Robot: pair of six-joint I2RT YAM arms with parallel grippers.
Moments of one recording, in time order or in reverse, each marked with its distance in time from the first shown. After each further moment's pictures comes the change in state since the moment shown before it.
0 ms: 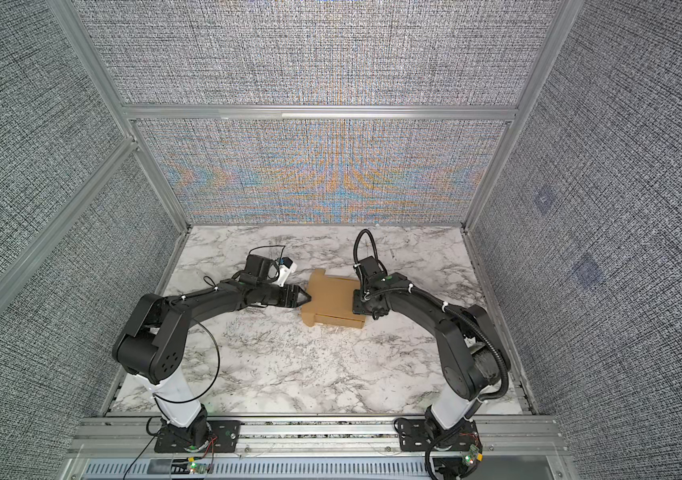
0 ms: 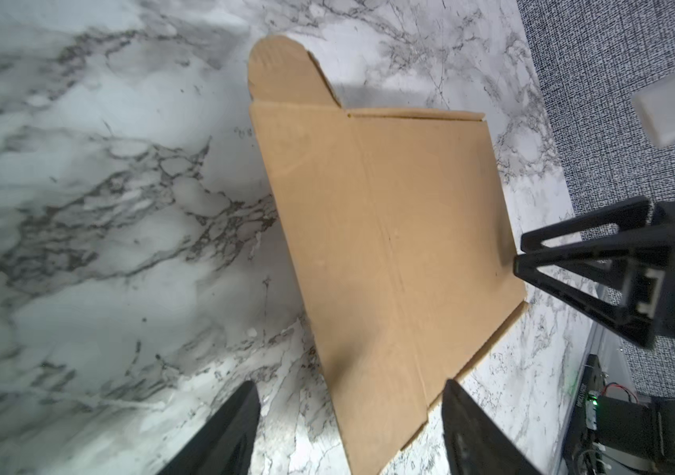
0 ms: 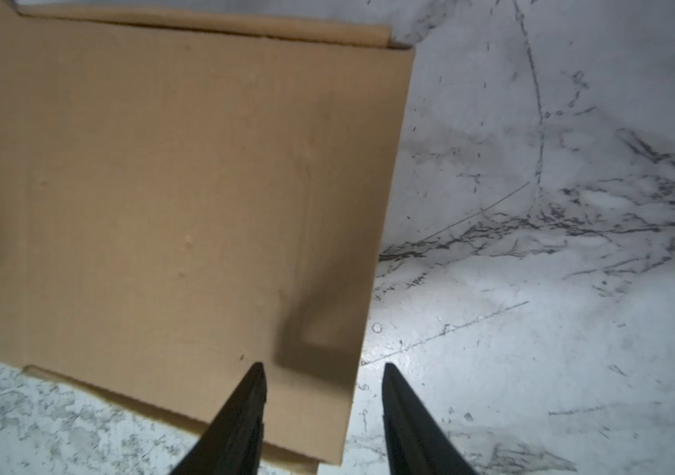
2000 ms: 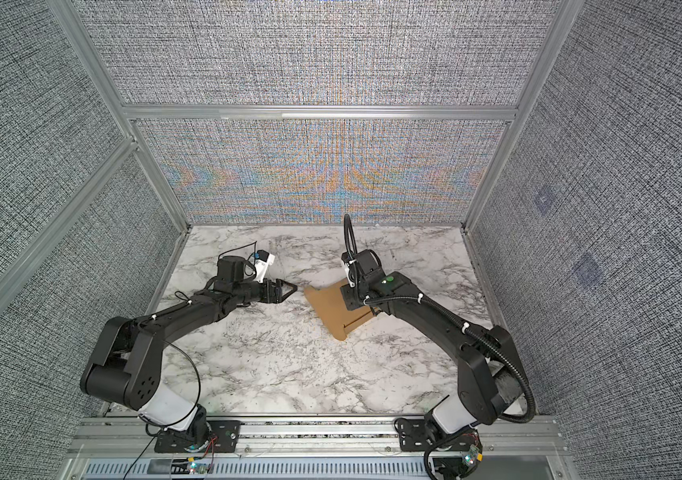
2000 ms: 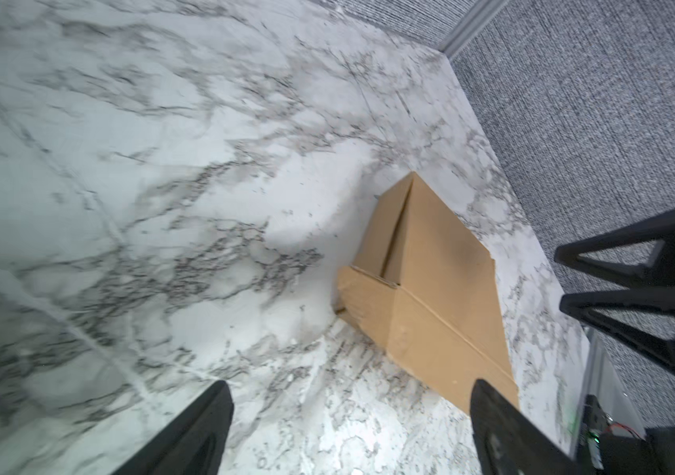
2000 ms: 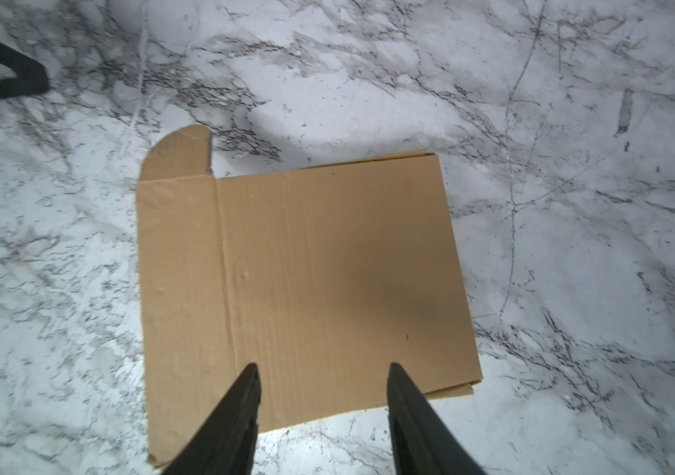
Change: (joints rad) left arm 0.130 -0.181 -0.127 0.174 -0.003 0.012; right arm 0.121 -0.161 0.035 0.039 0.087 -0.354
